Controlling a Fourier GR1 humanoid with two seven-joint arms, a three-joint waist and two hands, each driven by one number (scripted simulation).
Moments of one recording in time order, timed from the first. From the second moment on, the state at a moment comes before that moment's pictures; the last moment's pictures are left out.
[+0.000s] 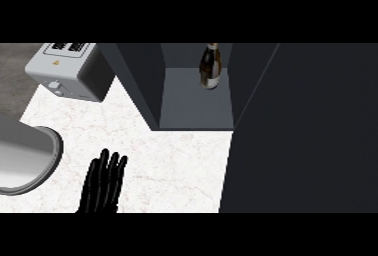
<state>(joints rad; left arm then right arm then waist) 0.15 0.46 -0.78 -1.98 0.53 0.65 -0.58 0.04 -0.07 0.15 -2.46 -0.16 0.28 0.61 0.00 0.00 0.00</state>
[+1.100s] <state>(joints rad) 0.42 0.73 -0.32 -2.11 0.80 0.34 -0.62 0.06 0.00 0.68 -2.45 -0.11 0.17 0.76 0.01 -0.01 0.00</state>
